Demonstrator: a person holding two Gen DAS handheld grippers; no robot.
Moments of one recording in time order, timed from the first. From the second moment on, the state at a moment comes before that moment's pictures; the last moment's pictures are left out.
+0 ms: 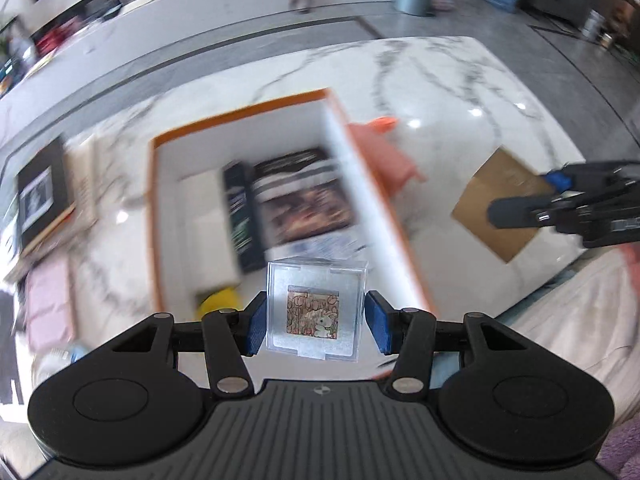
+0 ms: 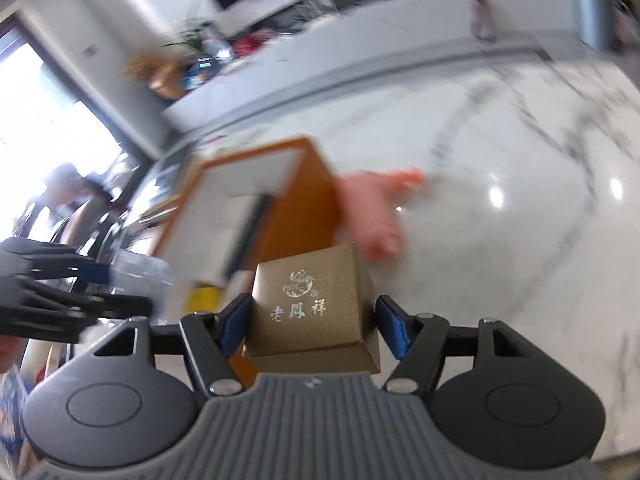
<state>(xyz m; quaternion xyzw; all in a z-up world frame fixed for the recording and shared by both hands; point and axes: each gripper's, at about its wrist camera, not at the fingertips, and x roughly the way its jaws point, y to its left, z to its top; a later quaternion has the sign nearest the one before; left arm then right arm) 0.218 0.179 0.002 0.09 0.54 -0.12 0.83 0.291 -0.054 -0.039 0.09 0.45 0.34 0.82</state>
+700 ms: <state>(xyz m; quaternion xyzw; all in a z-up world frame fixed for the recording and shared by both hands) 0.220 0.257 -0.053 0.14 0.55 -0.18 0.80 0.298 0.180 -0.106 -0.30 0.49 0.50 0.65</state>
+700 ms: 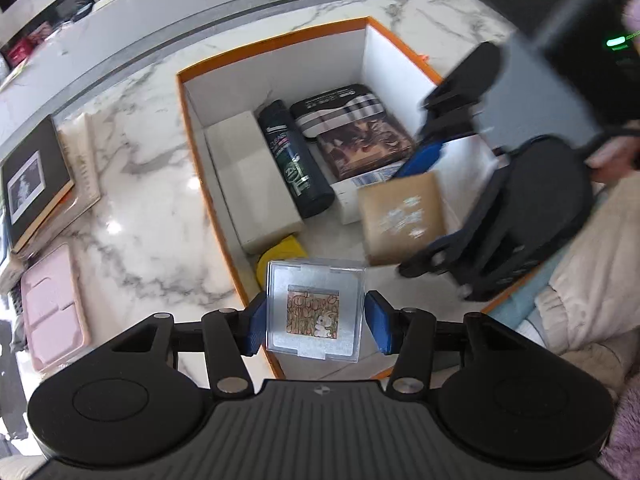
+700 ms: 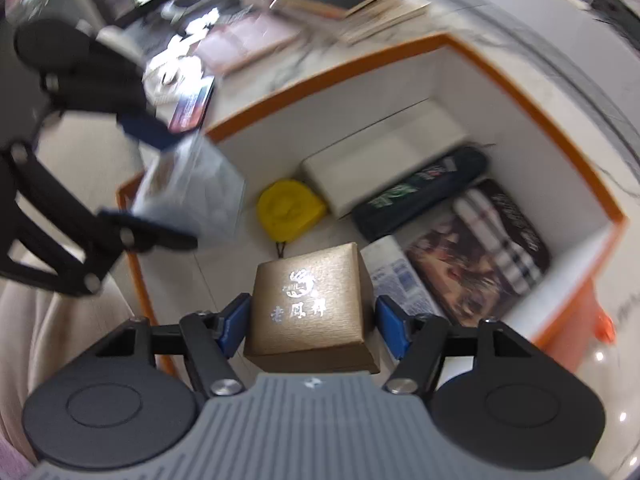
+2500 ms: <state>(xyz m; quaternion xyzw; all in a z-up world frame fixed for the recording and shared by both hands) 0.215 0.272 -0.018 0.12 0.52 -0.17 0.83 0.297 0.187 -0.164 0.01 0.66 0.44 0.60</state>
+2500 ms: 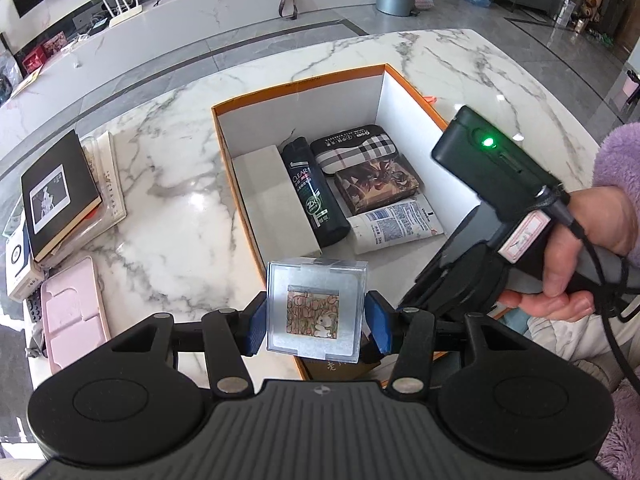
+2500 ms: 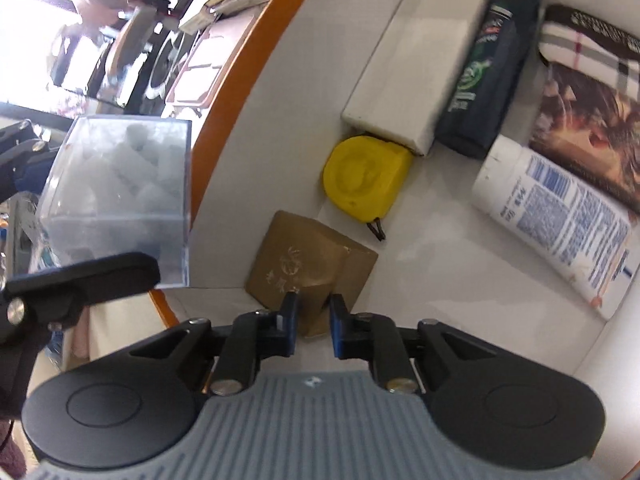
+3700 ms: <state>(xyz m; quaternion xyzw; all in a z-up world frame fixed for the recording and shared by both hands) 0.284 0.196 -0.135 0.05 0.62 0.03 0.78 0.296 0.025 -0.058 0.05 0.41 0.31 0.86</state>
